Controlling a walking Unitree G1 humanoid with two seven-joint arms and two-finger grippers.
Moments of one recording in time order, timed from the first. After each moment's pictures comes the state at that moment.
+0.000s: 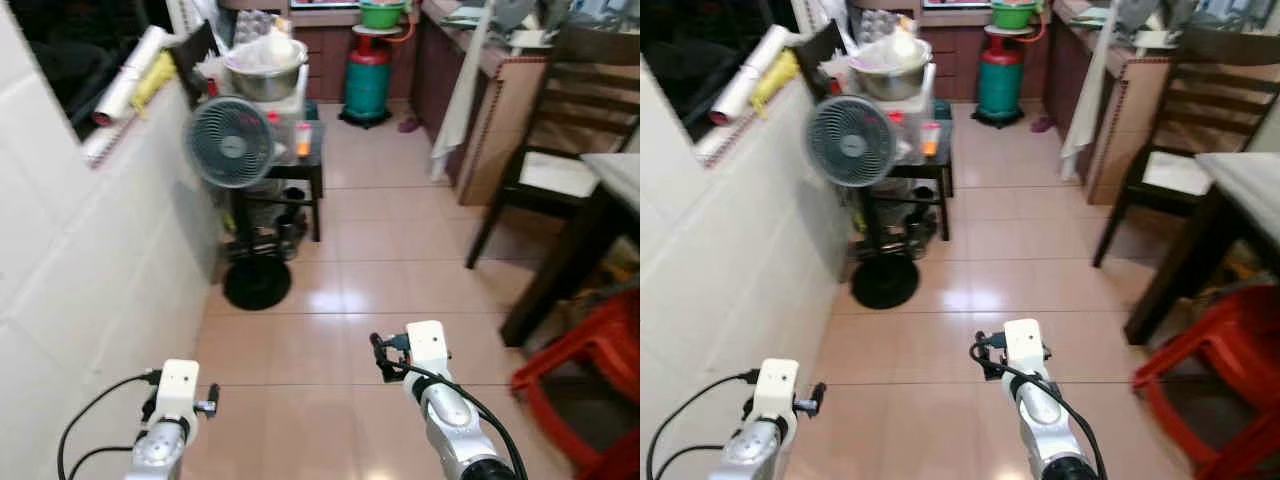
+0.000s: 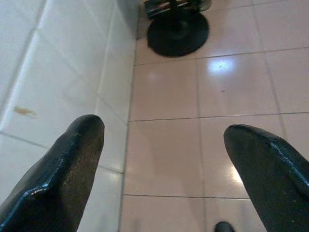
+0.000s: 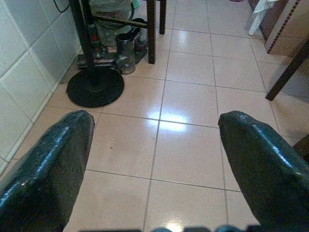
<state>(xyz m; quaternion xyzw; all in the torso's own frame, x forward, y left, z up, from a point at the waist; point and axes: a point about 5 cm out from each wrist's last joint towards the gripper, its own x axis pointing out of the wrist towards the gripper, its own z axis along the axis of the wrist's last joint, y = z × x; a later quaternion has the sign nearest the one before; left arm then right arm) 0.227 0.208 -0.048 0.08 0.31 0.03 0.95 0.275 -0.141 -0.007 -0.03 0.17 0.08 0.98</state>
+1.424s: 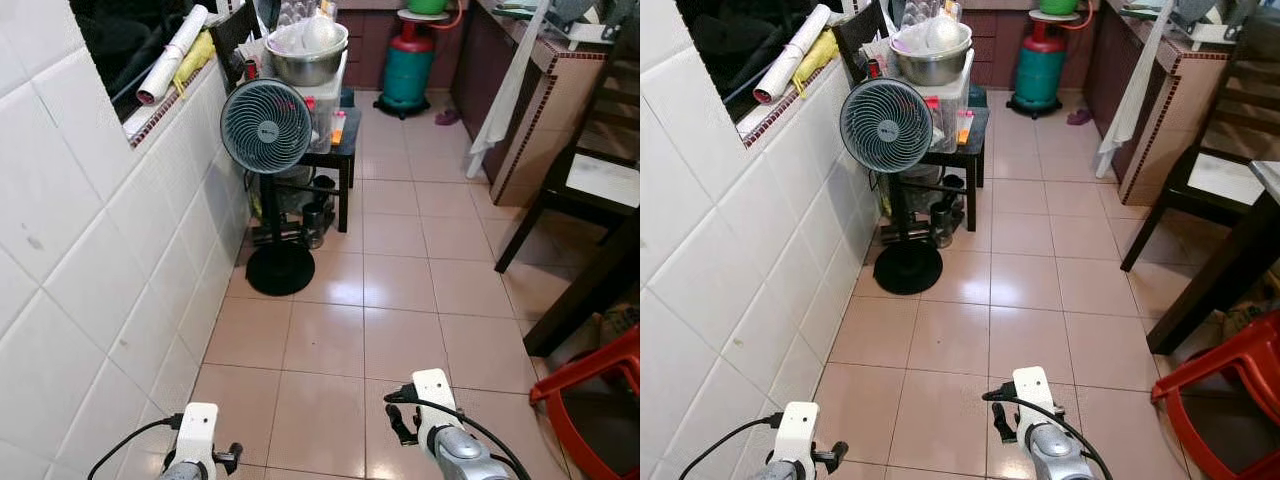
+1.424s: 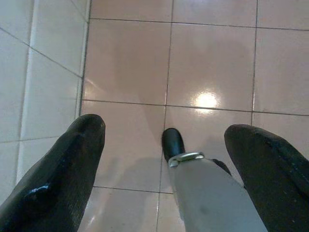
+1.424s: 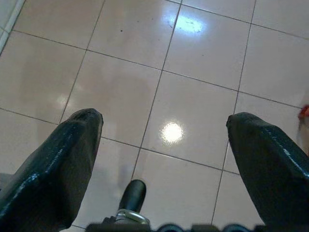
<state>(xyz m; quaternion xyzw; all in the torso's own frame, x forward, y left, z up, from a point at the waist) 0.181 0.187 -0.084 0.02 0.45 -0.02 0.89 0.225 -0.159 -0.062 -0.05 0.39 0.06 0.92</state>
